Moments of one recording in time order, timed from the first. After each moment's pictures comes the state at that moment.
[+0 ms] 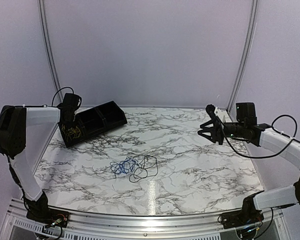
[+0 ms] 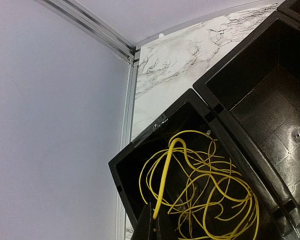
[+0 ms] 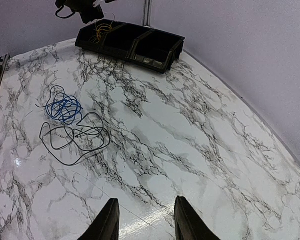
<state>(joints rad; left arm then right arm) -0.20 1.79 1.20 -0.21 -0.65 0.25 0.20 1.20 0.82 -0.19 -0.76 -0.51</state>
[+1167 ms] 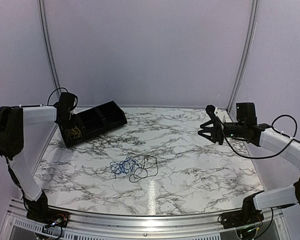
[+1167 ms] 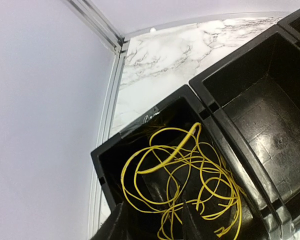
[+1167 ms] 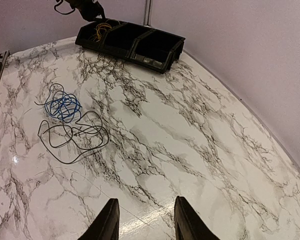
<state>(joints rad) -0.15 1.78 1.20 -0.27 -0.49 0.08 0.20 1.20 0.82 -0.19 -0.76 -0.54</state>
